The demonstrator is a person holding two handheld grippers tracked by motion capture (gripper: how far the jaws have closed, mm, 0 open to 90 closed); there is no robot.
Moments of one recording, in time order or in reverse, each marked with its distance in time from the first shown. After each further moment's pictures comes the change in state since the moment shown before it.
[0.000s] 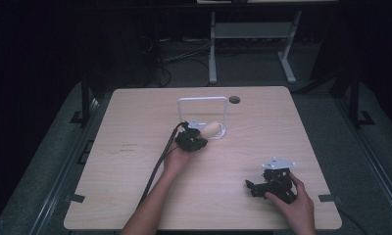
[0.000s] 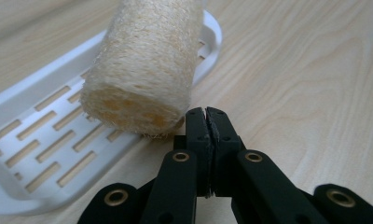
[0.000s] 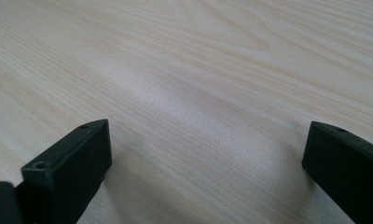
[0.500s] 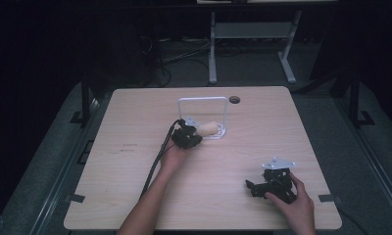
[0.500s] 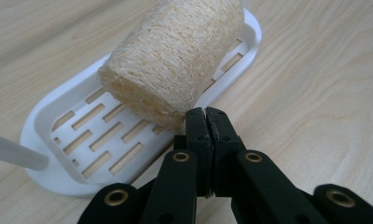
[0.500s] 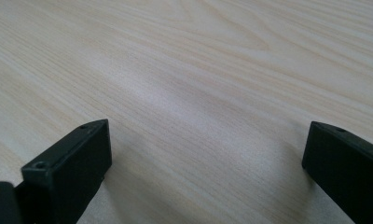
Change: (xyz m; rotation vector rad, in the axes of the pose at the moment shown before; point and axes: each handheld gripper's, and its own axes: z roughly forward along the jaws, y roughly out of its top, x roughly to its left) left arm 0.012 0.001 -0.004 0.011 0.071 -0.003; right arm 0.000 0.000 0.000 0.000 0.000 0.000
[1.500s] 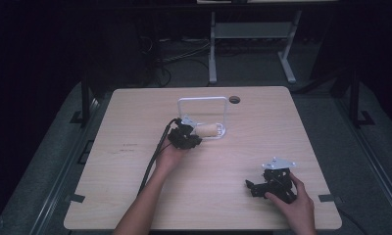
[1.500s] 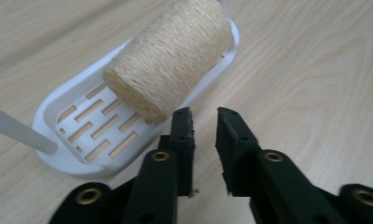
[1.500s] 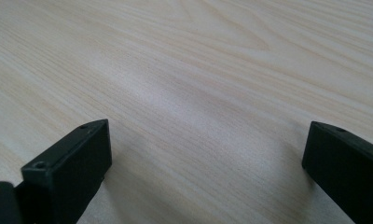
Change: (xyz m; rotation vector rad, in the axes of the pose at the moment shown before) left arm -0.003 0.002 -0.023 0.013 -0.051 -0.001; right arm 0.000 0.000 0.000 0.000 0.000 0.000
